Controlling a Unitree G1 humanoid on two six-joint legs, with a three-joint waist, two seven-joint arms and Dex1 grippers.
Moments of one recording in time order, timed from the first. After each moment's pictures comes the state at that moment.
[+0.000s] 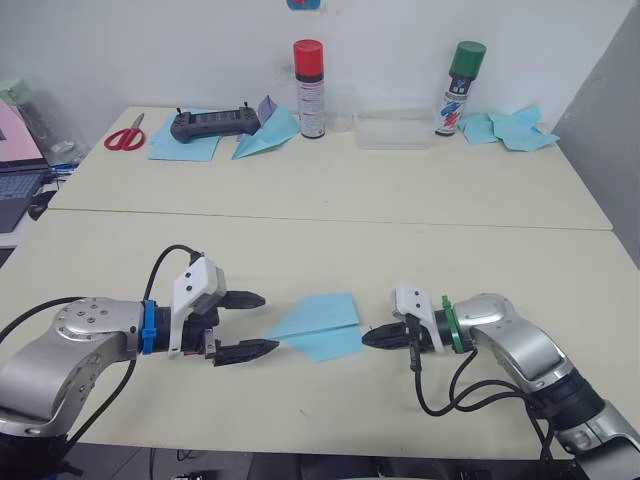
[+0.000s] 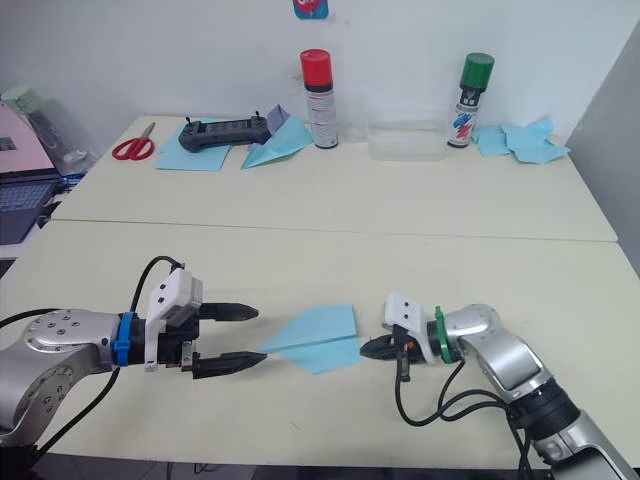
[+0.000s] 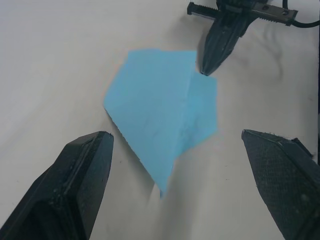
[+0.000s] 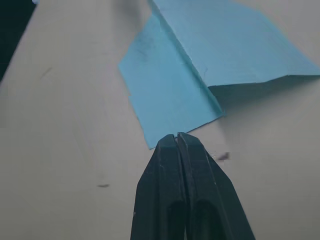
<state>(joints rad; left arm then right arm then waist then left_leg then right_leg) -0.05 0.96 0.14 -0.42 -0.61 0.66 -1.08 -0.36 -0.57 0.42 -0.14 0.26 0.51 1.12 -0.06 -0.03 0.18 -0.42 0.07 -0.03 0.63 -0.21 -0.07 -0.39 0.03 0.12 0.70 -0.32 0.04</state>
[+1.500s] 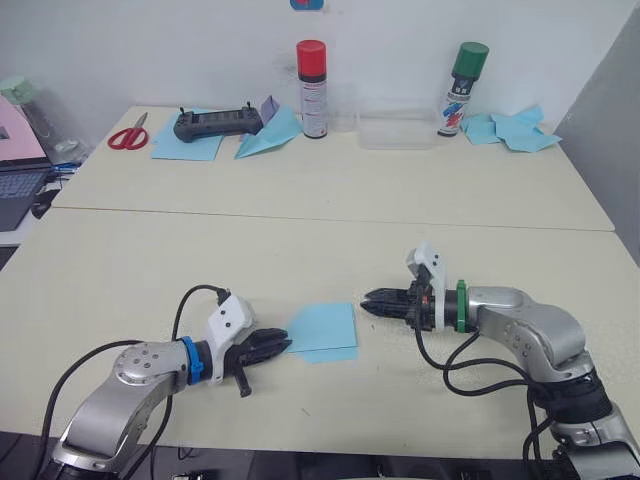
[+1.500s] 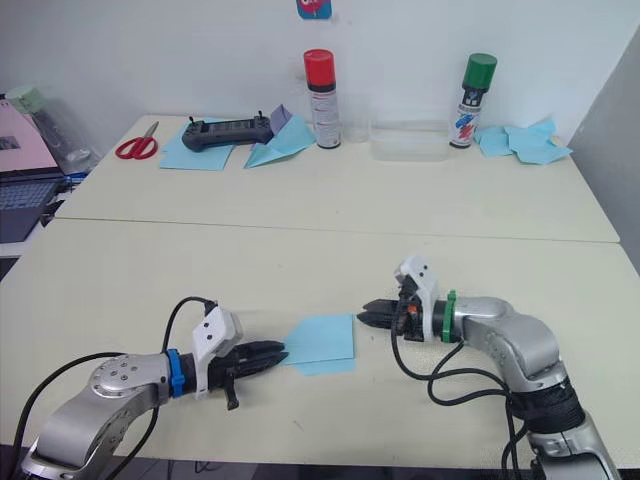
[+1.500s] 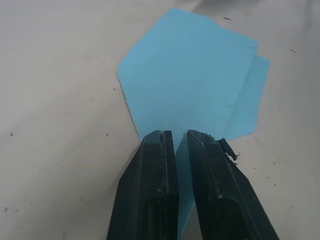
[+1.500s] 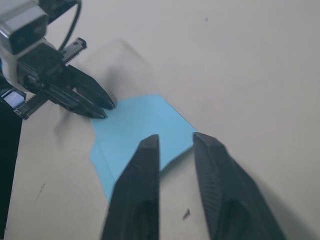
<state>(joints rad) 0.10 0.74 -0.01 -0.38 -0.39 0.46 -0.89 -0.37 -0.50 0.15 -0.27 0.56 0.95 0.81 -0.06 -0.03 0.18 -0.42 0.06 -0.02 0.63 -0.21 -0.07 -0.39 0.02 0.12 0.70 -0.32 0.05</state>
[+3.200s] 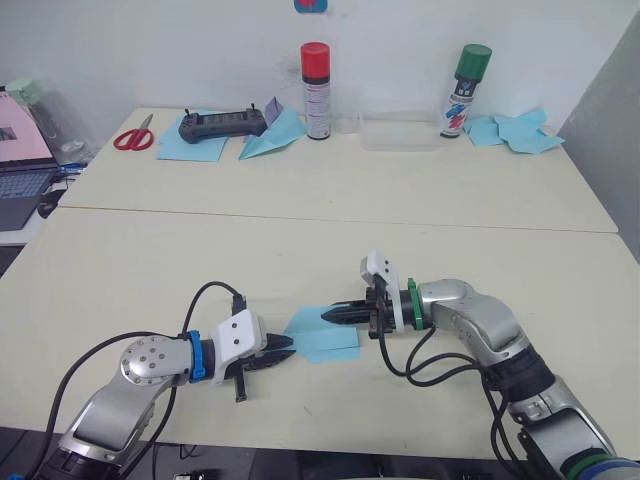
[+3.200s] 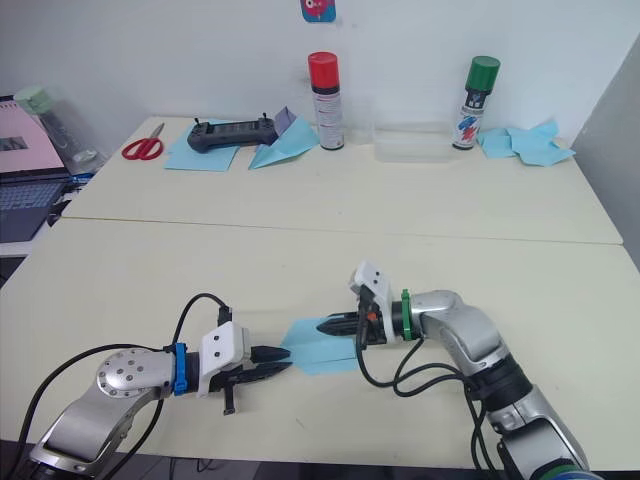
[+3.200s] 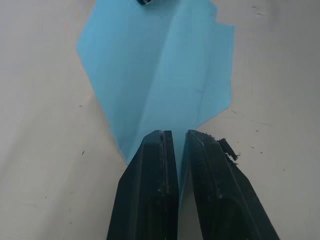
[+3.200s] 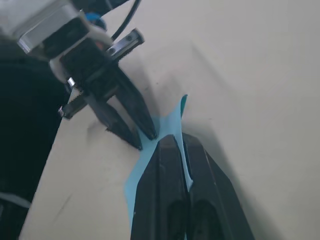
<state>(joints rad) 0.06 0.79 -0.10 -0.28 -0.23 0.18 -1.00 -0.49 -0.39 0.39 -0.06 0.42 0.60 1.03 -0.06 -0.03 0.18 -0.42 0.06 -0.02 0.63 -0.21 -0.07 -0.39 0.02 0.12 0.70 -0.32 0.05</state>
